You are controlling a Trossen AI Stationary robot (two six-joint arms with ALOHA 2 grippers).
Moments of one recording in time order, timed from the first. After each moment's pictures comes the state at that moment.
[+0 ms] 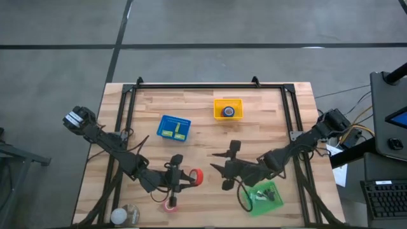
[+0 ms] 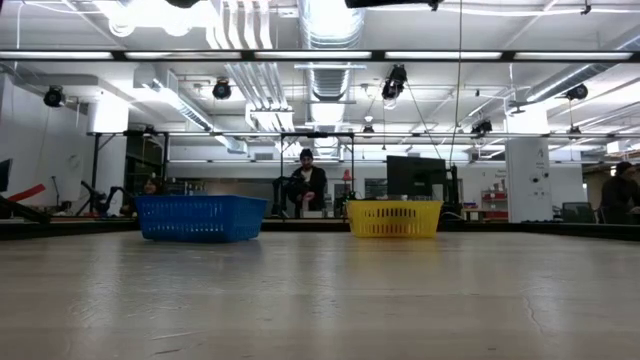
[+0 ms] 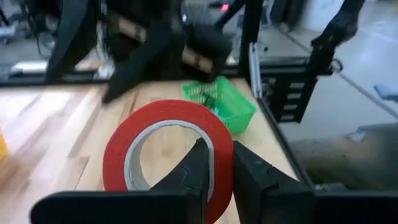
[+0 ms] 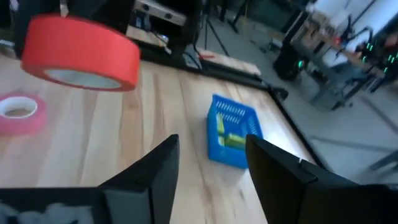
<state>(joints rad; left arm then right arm) -0.64 1.45 0.88 0.31 -0.53 -0.20 0.53 1.61 1.07 0.07 0.81 -0.02</state>
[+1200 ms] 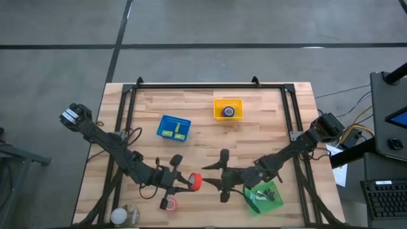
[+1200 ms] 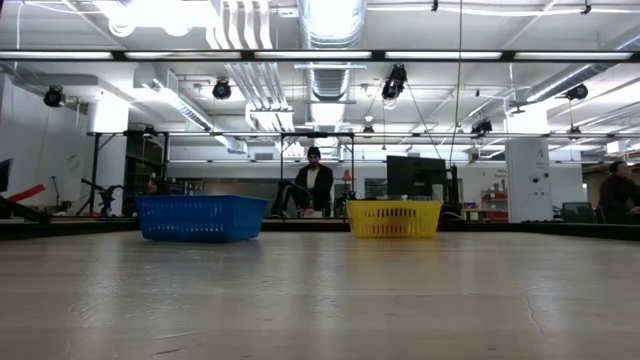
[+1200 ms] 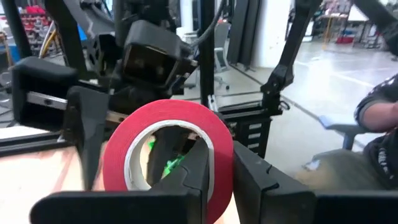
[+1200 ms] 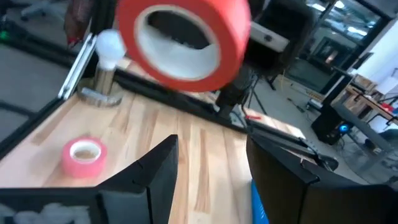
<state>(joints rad) -0.64 1.38 0.88 0.46 -0.38 -0.04 0.54 1.71 1.07 0.44 0.59 -0.26</state>
